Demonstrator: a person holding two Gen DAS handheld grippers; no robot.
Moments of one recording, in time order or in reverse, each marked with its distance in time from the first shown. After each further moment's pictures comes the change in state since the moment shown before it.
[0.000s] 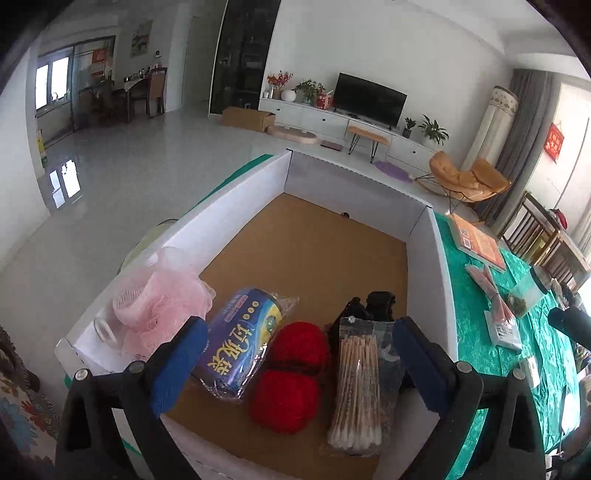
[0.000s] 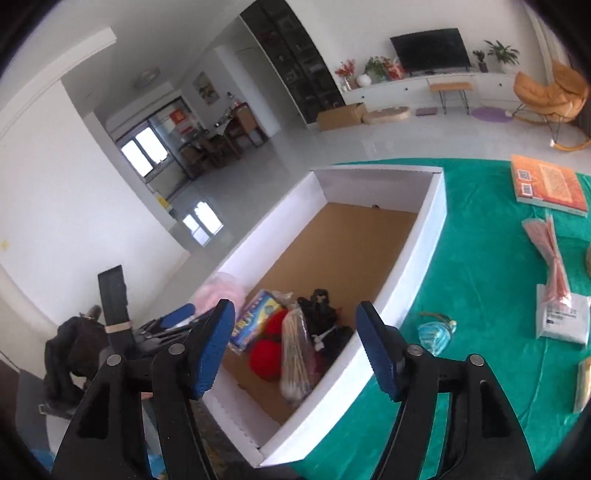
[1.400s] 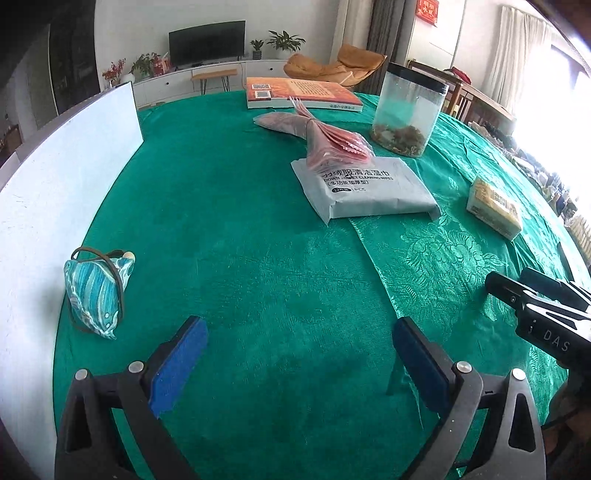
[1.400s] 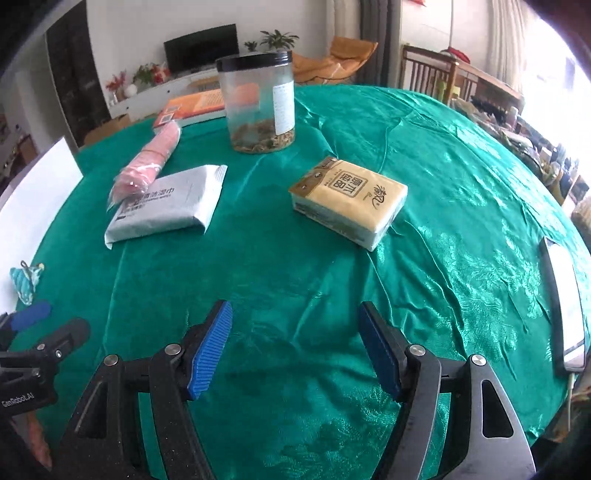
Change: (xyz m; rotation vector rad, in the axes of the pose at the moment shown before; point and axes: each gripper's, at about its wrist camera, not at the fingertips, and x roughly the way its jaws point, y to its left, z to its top) left arm 0.139 -0.302 -0.129 0.474 0.228 -0.248; right arm -0.089 -0.272 -0.152 0.304 0.001 -0.819
